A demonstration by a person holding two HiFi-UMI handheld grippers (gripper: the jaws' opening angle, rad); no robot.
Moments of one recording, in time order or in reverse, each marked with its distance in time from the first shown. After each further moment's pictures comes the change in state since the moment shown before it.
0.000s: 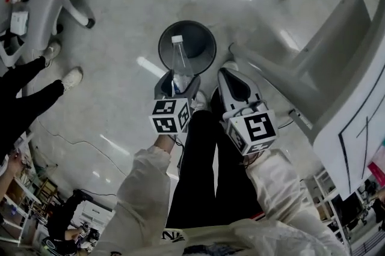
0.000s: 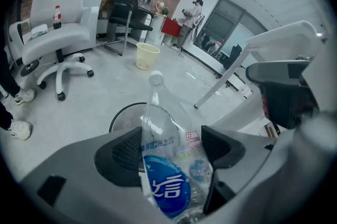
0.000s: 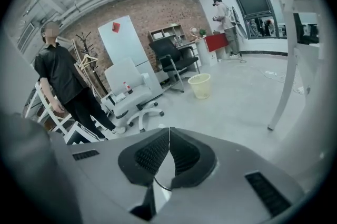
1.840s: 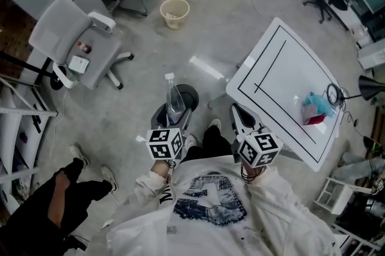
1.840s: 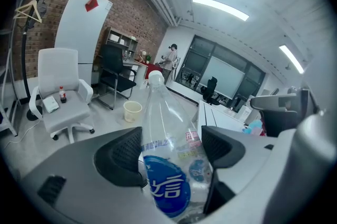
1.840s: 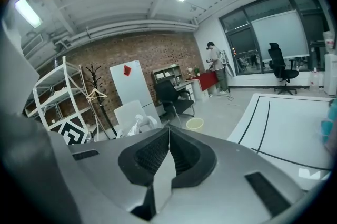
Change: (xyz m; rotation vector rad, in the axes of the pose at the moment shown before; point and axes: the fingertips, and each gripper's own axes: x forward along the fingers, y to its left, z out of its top) left arm -0.404 -0.183 0.200 0.139 -0.355 -0.091; right arm -0.368 0.158 0.242 -0.003 -0.285 -0.110
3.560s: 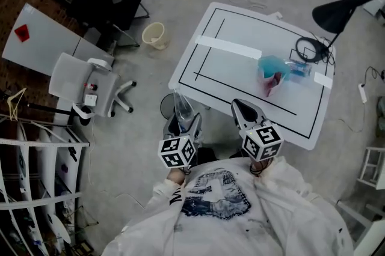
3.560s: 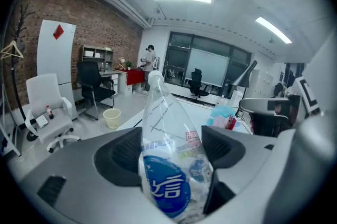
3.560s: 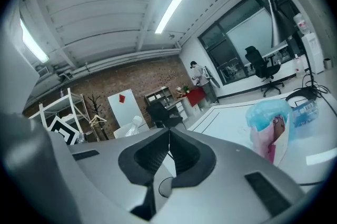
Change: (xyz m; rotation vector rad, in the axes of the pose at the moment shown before) left arm 0.026 -0.351 -0.070 0.210 -0.008 0.014; right arm -0.256 -0.237 -0.016 0.138 -0.224 0.028
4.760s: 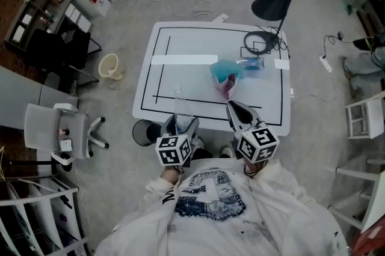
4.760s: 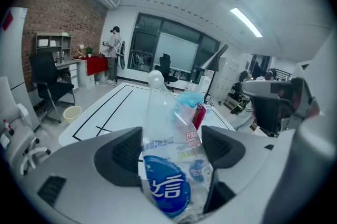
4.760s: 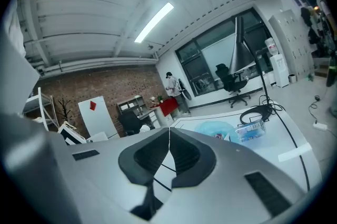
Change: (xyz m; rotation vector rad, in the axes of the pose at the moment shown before) left arm 0.076 -0.114 -0.010 0.151 0.172 -0.344; right arm -0.083 -0.076 0.038 0.026 -0.103 -0.320
